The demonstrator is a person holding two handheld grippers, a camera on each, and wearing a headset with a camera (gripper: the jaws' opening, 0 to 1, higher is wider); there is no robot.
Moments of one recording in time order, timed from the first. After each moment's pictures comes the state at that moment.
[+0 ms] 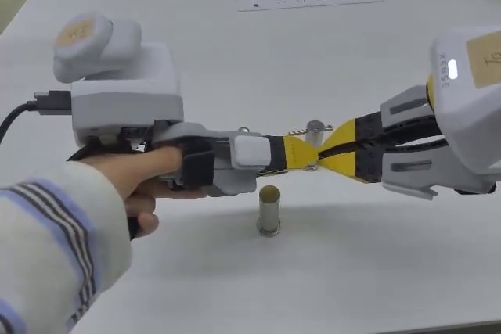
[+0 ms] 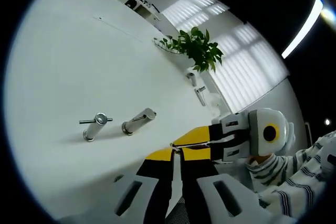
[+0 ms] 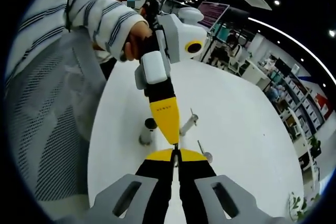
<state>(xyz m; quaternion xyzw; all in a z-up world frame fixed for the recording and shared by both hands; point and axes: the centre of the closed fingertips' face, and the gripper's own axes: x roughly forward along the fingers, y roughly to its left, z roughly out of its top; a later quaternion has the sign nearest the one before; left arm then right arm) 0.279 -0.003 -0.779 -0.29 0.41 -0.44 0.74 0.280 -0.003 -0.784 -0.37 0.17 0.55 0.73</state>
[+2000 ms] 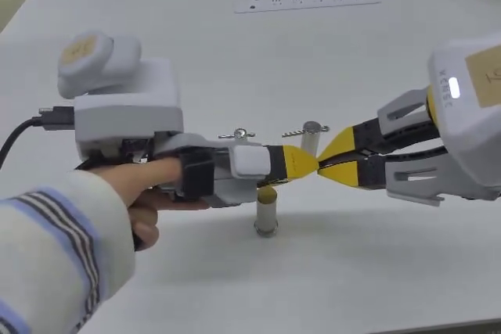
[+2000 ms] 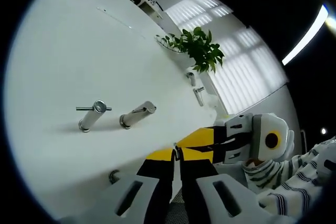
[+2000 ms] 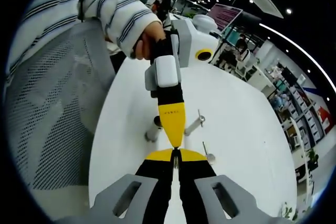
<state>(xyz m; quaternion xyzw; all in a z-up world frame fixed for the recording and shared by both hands) 0.274 -0.006 -0.786 -0.33 0.42 -0.43 0.73 0.271 -0.006 -0.786 -0.40 0.15 0.57 0.70</state>
